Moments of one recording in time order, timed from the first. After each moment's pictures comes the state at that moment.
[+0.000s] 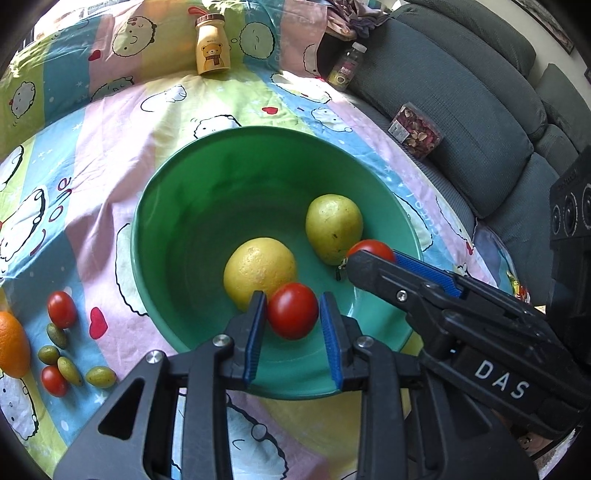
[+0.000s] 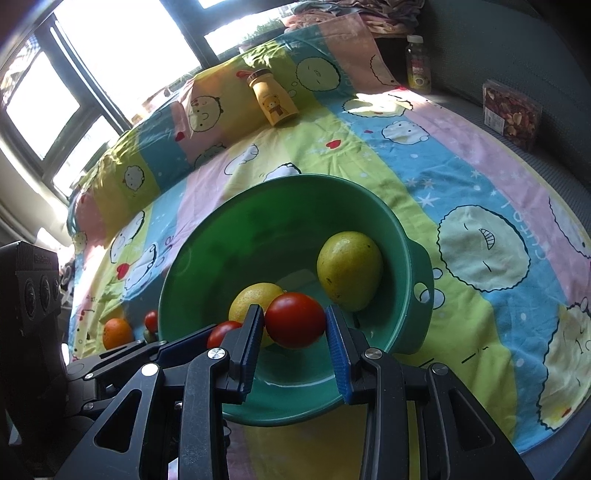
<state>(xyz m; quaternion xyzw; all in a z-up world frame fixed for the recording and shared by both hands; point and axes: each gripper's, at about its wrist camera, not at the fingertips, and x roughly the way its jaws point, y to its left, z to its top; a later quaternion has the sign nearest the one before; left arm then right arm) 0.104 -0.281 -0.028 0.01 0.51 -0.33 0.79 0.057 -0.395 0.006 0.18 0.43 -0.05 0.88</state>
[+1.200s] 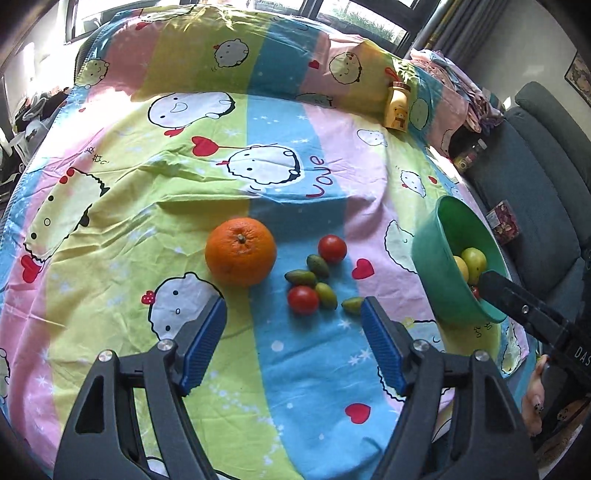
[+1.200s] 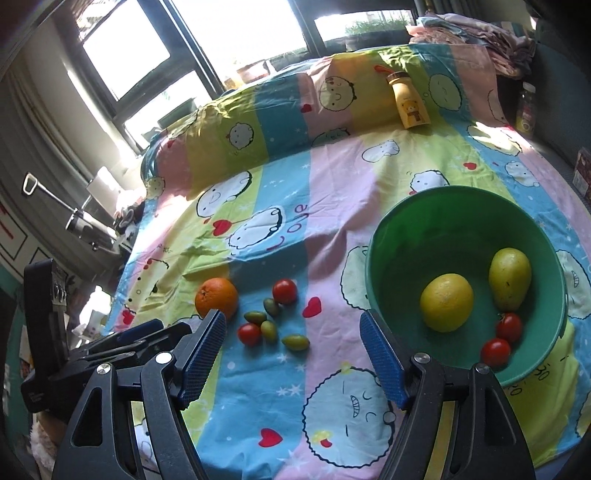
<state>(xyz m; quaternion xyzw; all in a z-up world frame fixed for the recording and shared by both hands) 0.084 -0.038 -0.013 -0.09 0.49 -0.15 0.86 0.065 -0.242 0.026 0.11 0.43 0.09 0.89</state>
